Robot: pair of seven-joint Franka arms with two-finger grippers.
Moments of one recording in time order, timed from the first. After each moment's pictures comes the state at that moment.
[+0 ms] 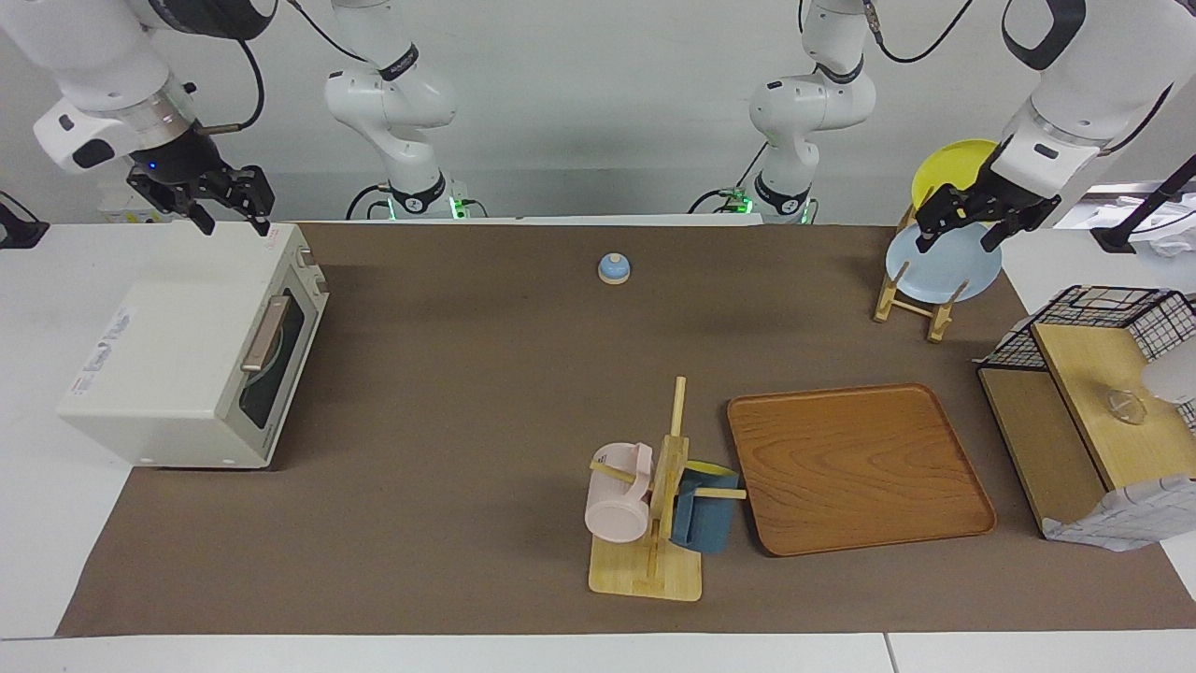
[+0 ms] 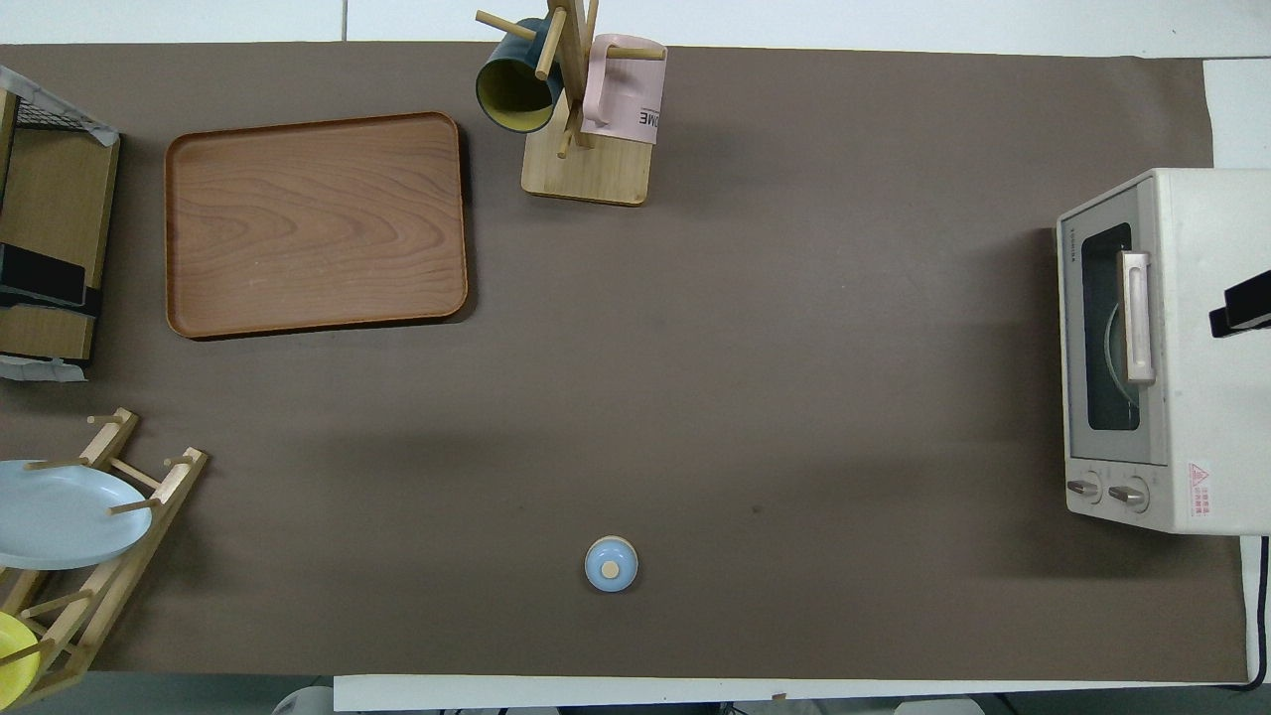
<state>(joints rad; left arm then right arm) 0.05 -0.07 -0.09 -1.65 -0.04 1.51 0.02 -0.03 -0.08 -0.07 -1.66 -0.04 1.54 -0.09</state>
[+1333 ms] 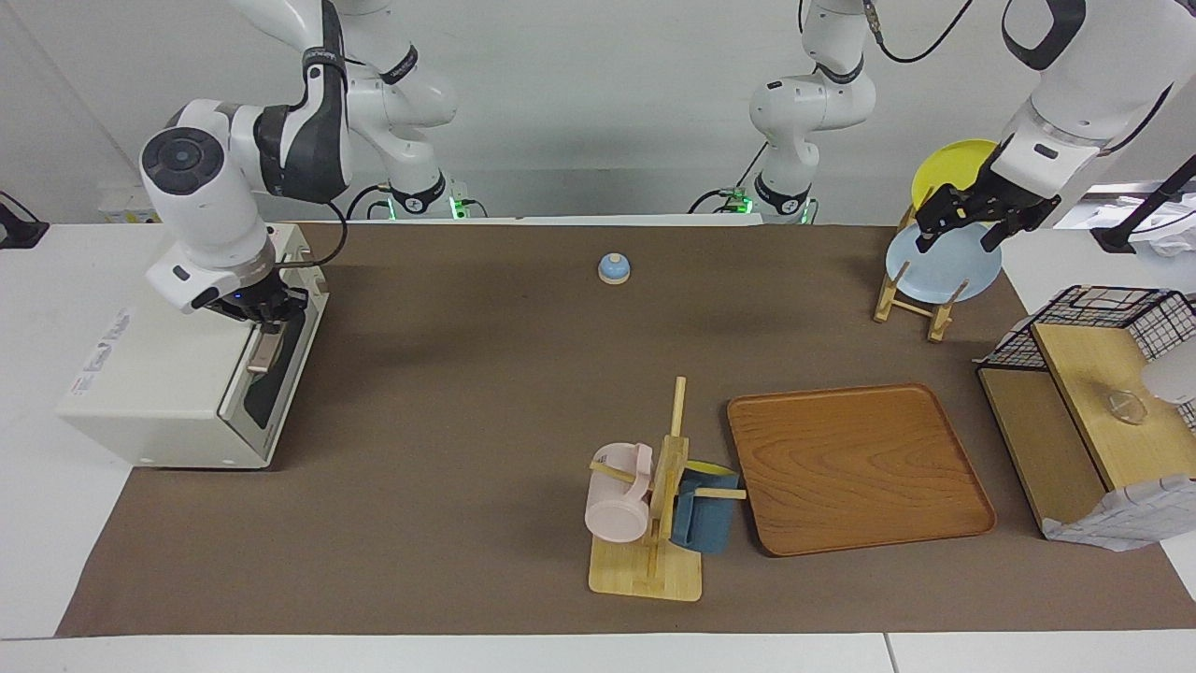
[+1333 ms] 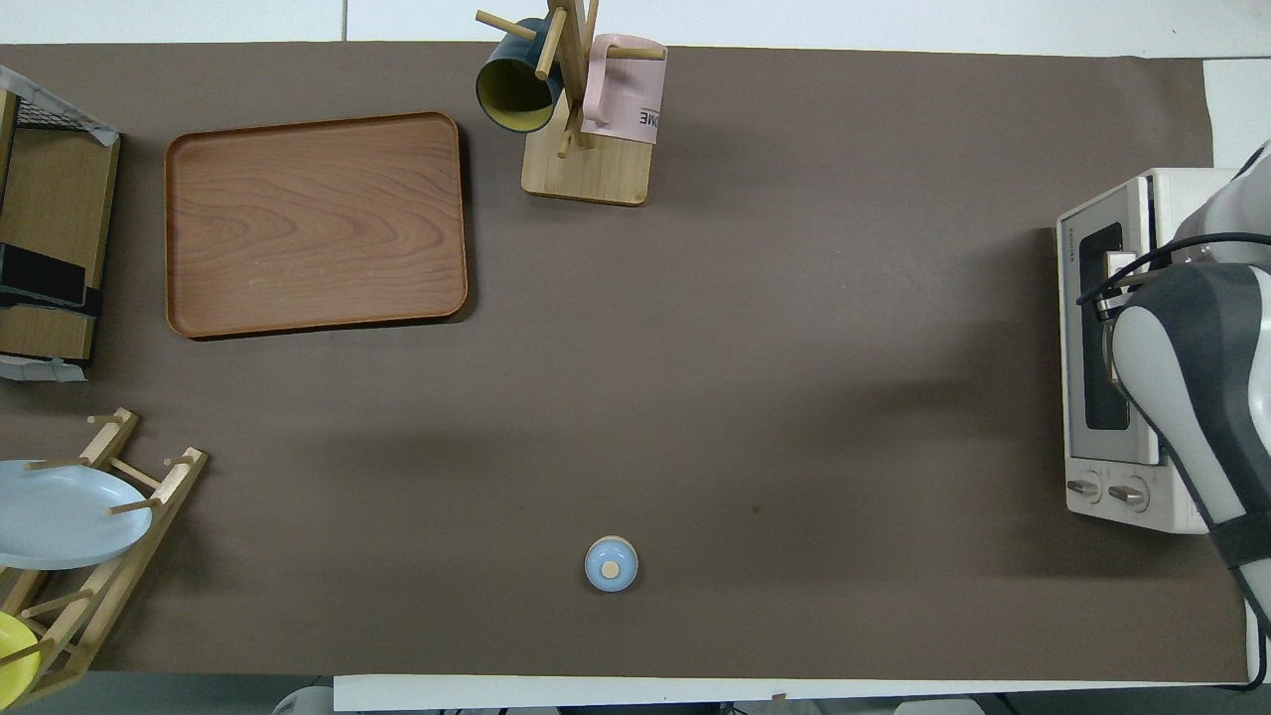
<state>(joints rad) 0.05 -0.07 -0.09 -1.65 -0.04 1.51 0.02 0.03 0.03 -0.07 -1.93 -0.24 1.83 -0.10</state>
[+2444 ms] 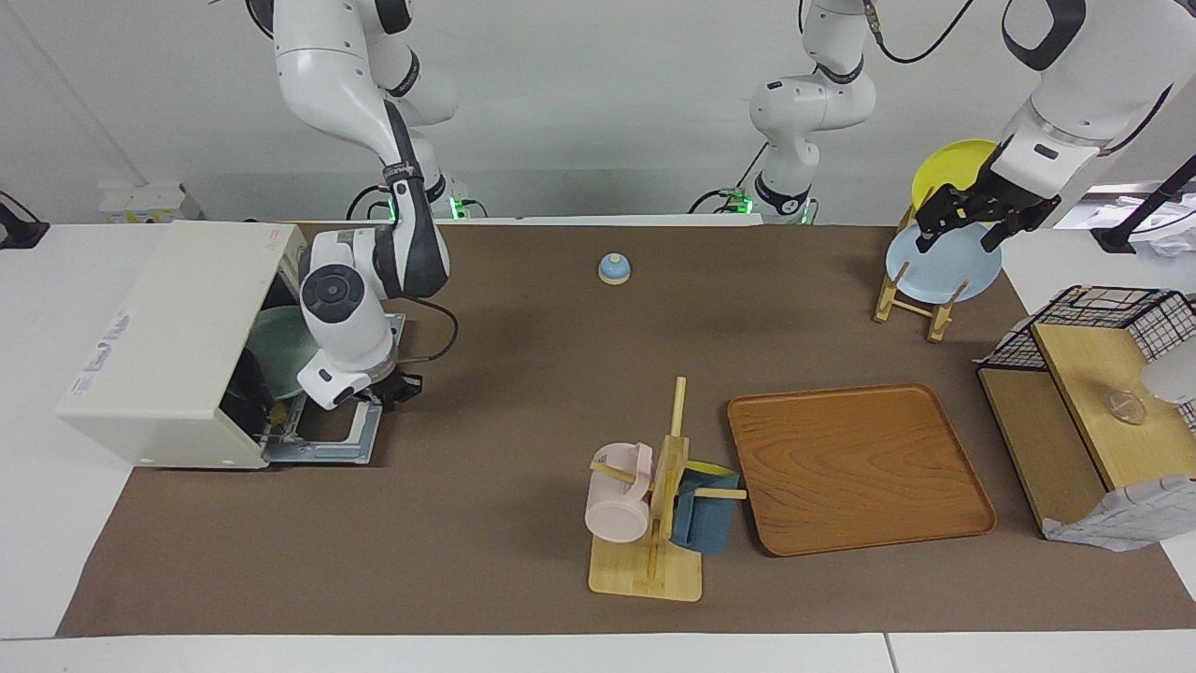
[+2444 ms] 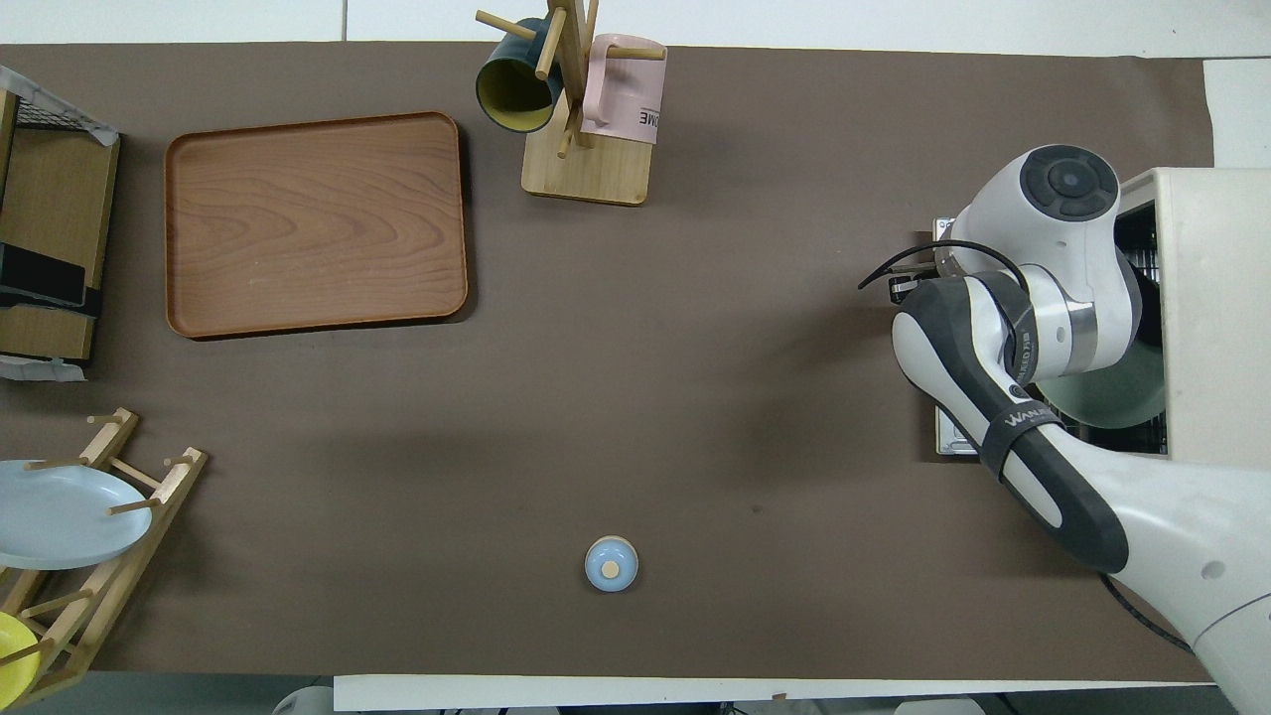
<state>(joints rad) 0.05 -0.07 -0.09 -1.65 -0.04 1.51 0.02 0.14 0.31 -0.04 -1.97 -0.08 2.18 0.15</state>
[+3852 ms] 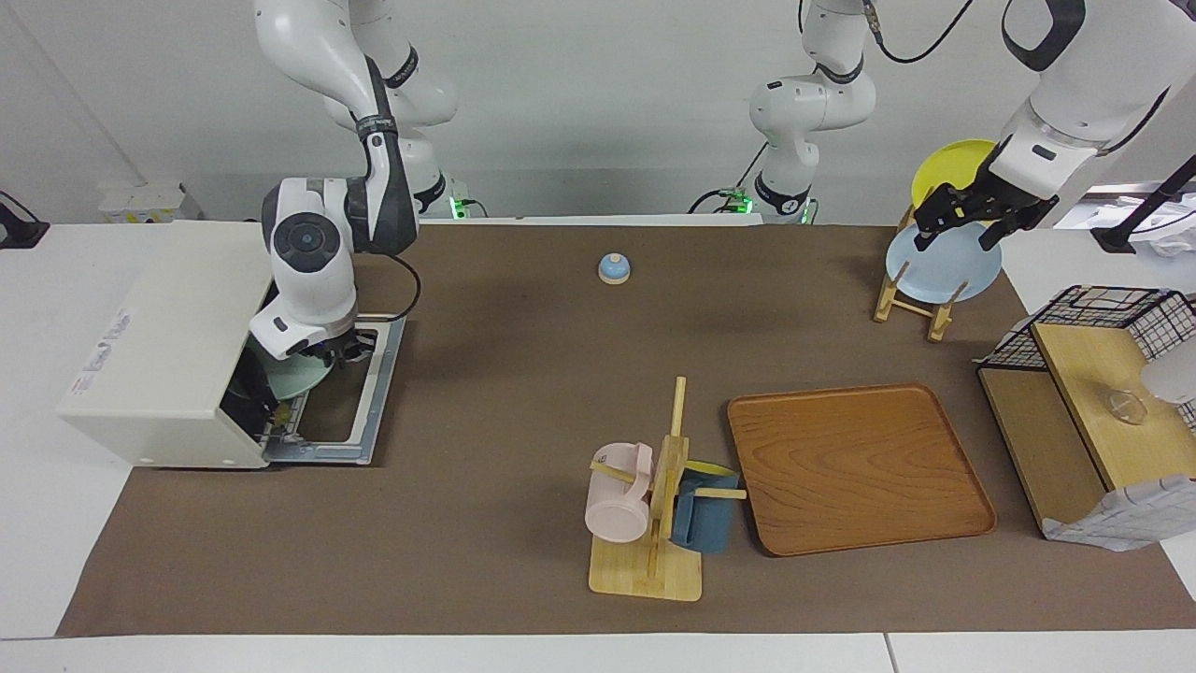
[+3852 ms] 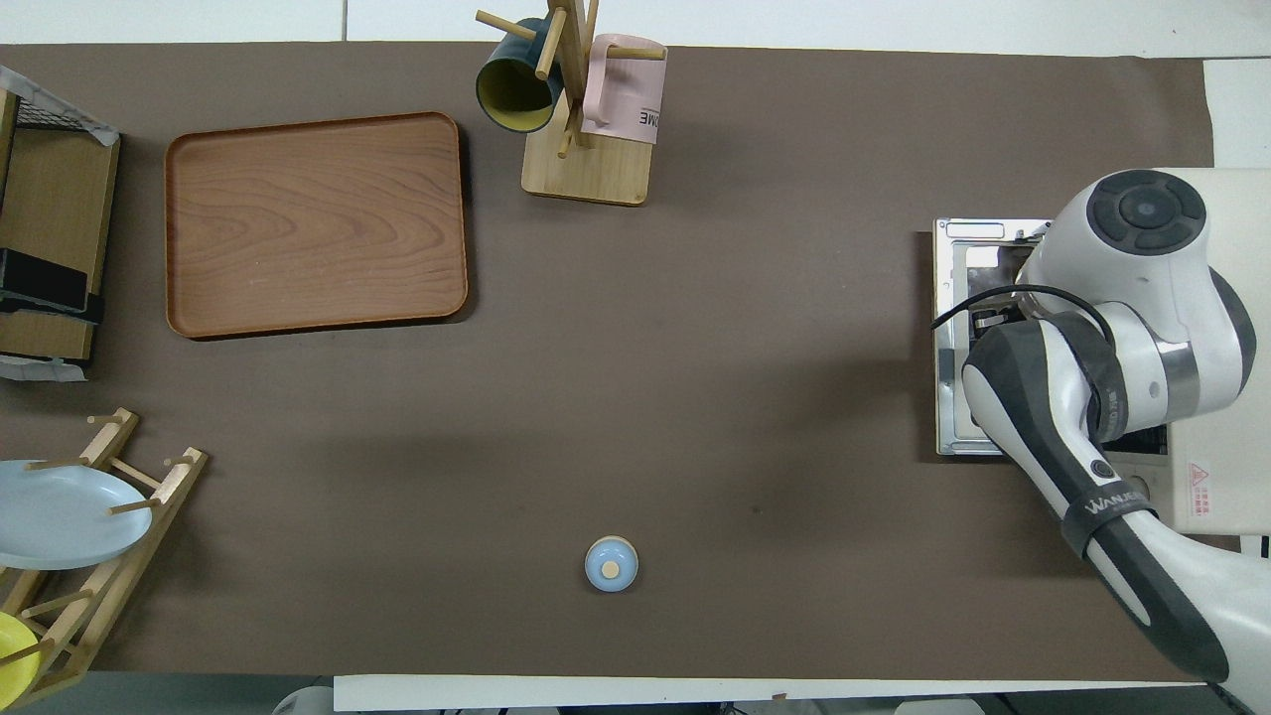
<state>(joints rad) 0.05 -0.07 -0.09 -1.65 -0.04 1.50 0.02 0.08 0.11 -0.03 -2.08 -0.31 2.01 0.19</state>
